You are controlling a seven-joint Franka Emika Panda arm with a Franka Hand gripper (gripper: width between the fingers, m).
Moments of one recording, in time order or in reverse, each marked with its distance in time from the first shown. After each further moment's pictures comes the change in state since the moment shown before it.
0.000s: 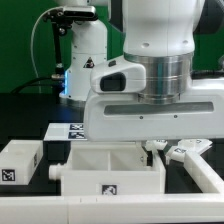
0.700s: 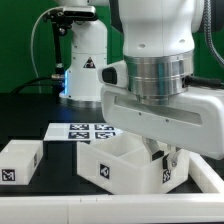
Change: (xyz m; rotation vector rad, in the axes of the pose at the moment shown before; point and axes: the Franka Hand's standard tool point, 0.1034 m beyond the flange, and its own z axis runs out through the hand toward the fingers) arm 0.001 -0.014 0.002 0.078 -0.029 0.747
